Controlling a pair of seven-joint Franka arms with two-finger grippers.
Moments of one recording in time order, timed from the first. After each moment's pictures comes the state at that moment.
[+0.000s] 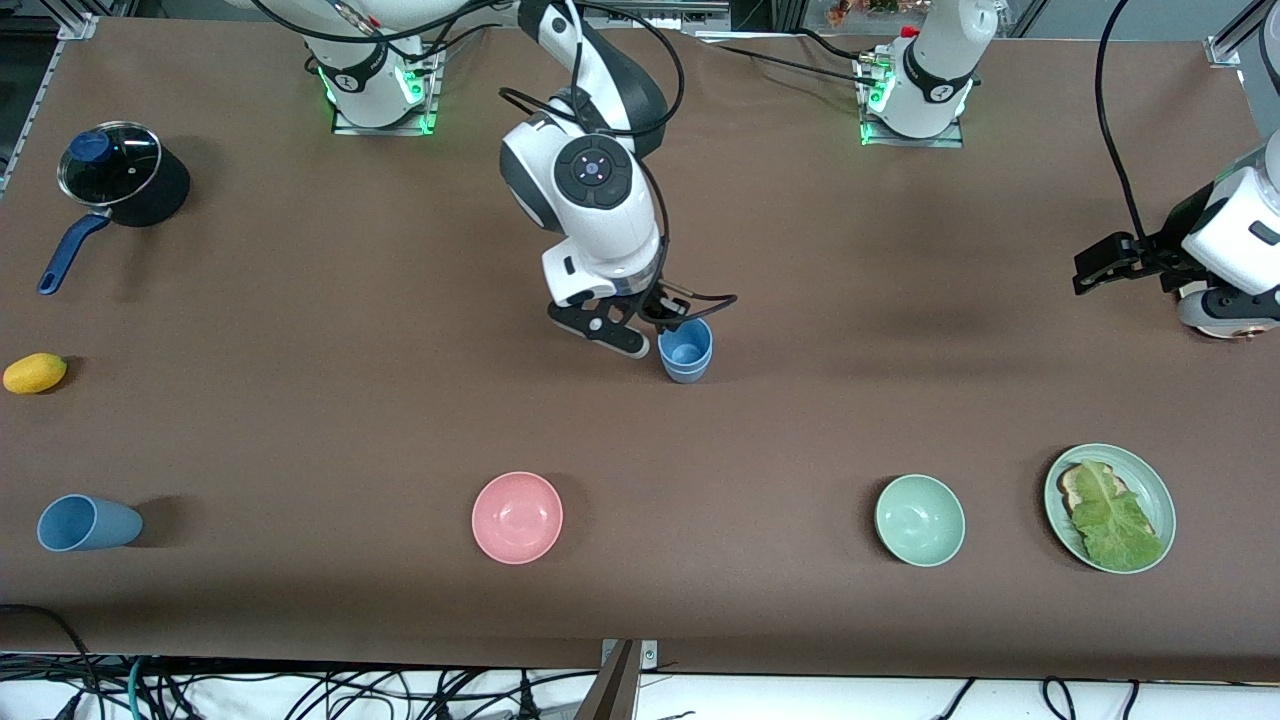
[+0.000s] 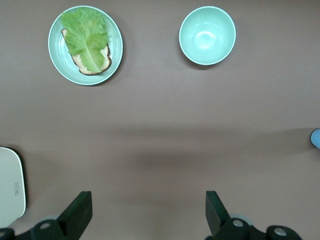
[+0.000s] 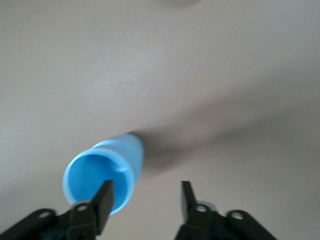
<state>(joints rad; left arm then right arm) -0.07 0.10 0.07 -1.56 0.02 1.59 -0.05 0.76 0.65 -0.06 -1.25 0.10 1.95 1.09</state>
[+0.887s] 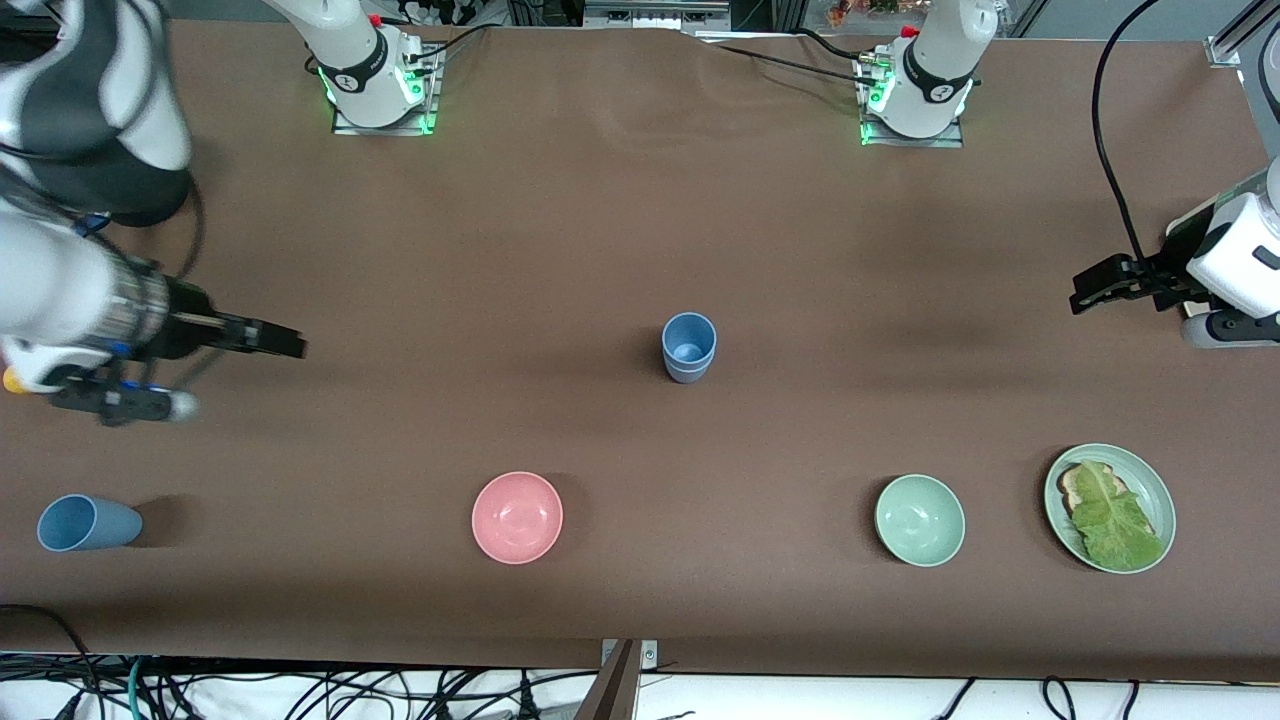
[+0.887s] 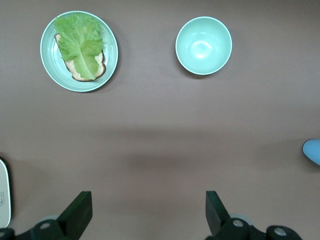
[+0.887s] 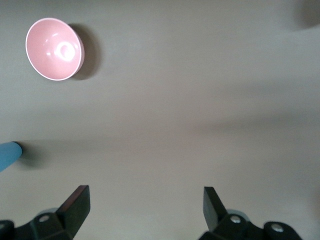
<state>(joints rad) -0.05 0.13 0.07 -1.55 -0.02 1.63 -0.05 0.14 0.38 -0.09 -1.23 0.16 1.50 0.19</state>
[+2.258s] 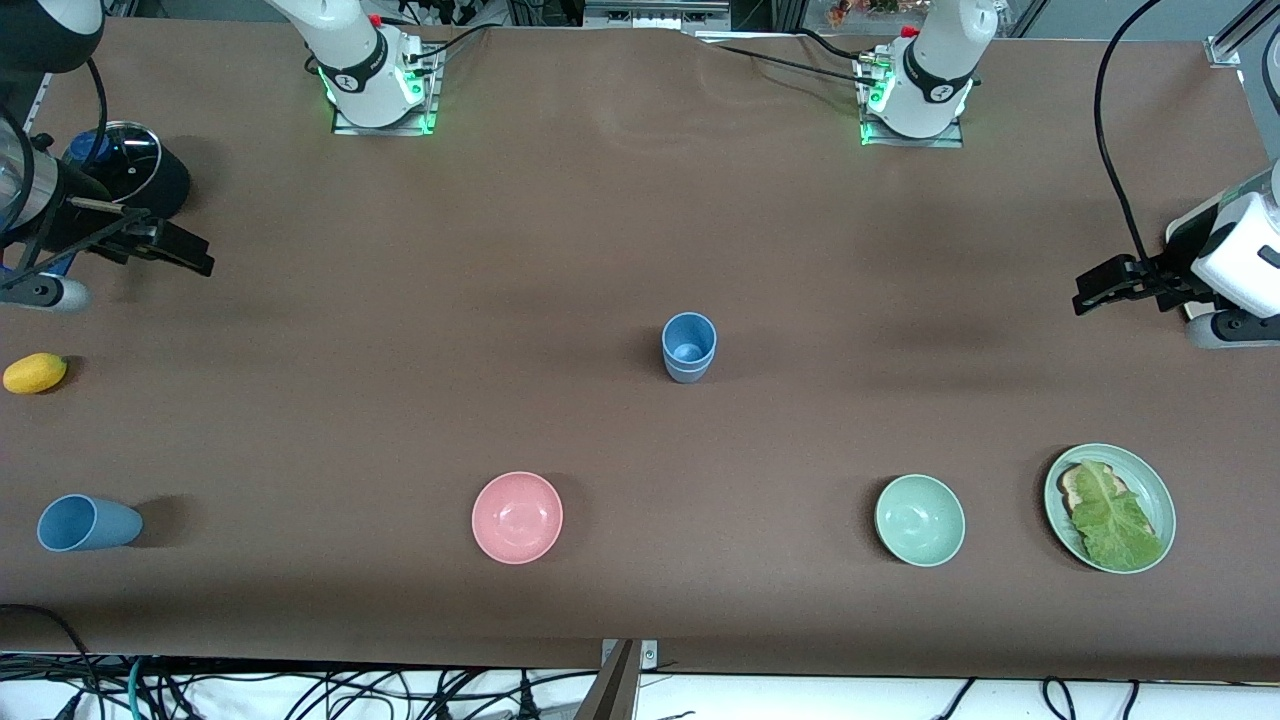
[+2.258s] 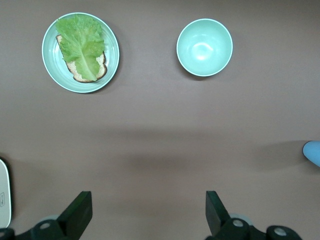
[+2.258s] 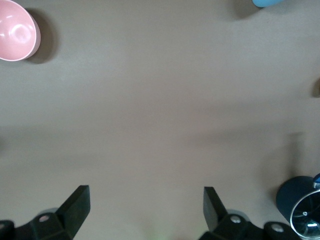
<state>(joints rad) -0.05 0.13 0.07 -1.55 -0.02 1.64 -0.05 0.11 0.11 -0.07 -1.50 0.00 1.52 0.18</state>
